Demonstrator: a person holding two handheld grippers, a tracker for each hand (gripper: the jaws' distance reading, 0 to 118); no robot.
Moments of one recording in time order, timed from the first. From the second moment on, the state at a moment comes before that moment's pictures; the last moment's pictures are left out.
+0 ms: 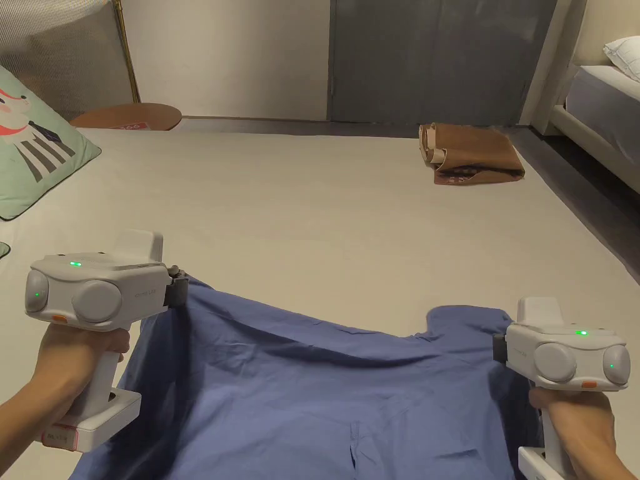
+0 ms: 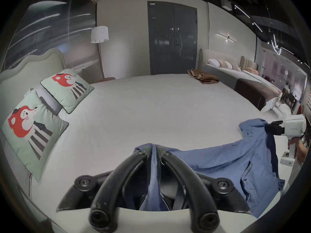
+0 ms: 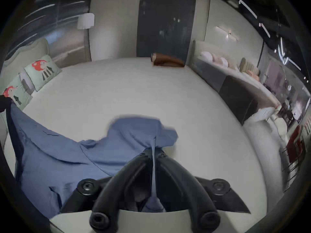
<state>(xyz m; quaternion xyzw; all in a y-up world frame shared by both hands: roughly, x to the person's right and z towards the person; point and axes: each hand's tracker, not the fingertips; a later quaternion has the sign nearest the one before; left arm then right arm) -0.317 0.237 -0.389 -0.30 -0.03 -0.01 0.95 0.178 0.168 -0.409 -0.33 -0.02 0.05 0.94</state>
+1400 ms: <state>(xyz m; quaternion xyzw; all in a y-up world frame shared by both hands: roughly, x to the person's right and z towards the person) -0.380 0.365 -0.483 -0.10 0.10 0.02 0.99 0.128 0.374 -0.510 -0.02 0.02 0.00 1.00</state>
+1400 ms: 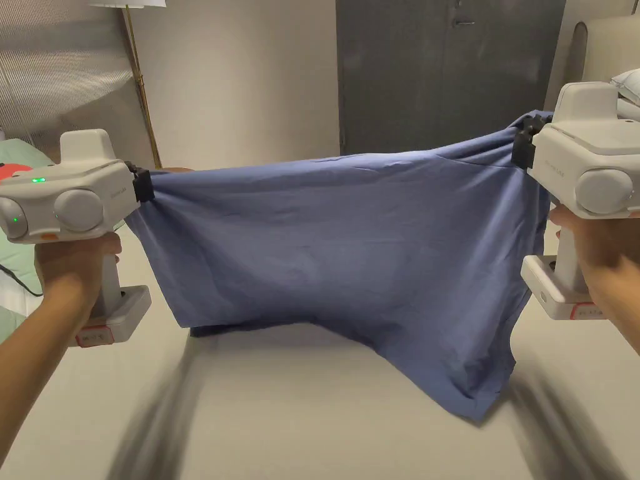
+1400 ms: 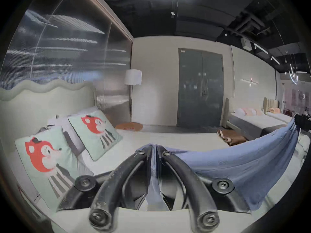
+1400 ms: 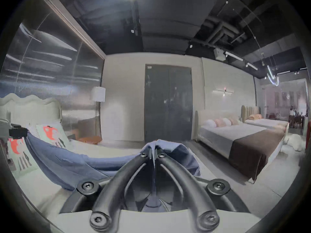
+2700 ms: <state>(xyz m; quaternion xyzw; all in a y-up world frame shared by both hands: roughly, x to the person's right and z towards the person) -0.389 0.098 -0.097 -0.35 0.10 0.04 0.93 0.178 0.101 -0.113 -0.34 0.06 -0.11 0.93</state>
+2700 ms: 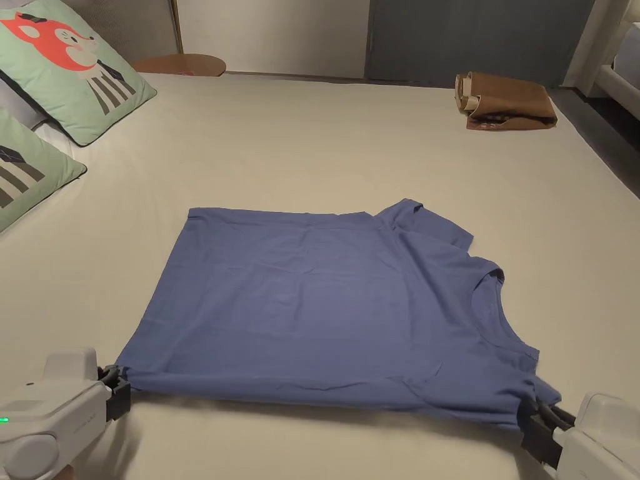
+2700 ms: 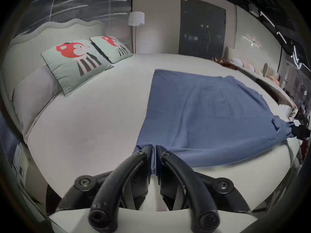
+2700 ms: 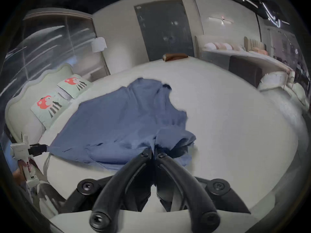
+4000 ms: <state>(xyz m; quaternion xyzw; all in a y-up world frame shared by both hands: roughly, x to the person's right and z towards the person) -0.268 0.259 -0.148 -0.05 0.02 -0.02 1.00 0.087 0.262 -0.157 -0.05 0.06 0.02 1.00</state>
